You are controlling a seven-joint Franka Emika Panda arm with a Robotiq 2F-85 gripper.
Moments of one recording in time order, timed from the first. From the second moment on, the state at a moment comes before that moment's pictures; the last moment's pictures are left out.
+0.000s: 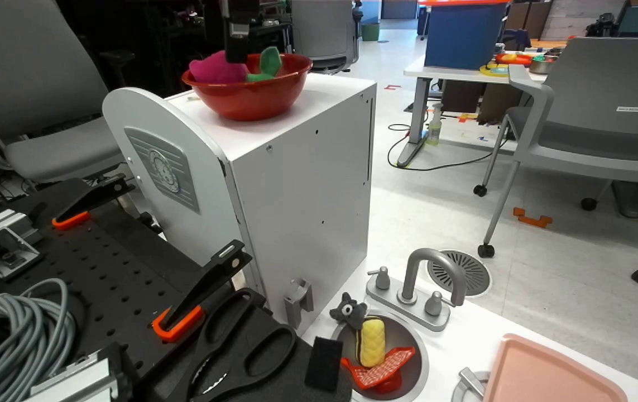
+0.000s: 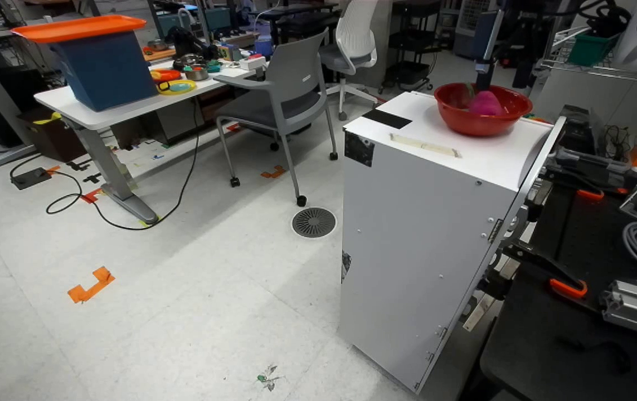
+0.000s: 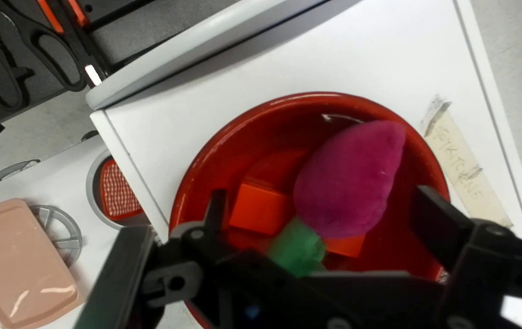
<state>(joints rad) -0.04 0.05 -0.04 -2.32 0.18 2.24 0.17</state>
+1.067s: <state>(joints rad) -0.04 0.12 -0.04 -2.29 0.18 2.23 0.17</state>
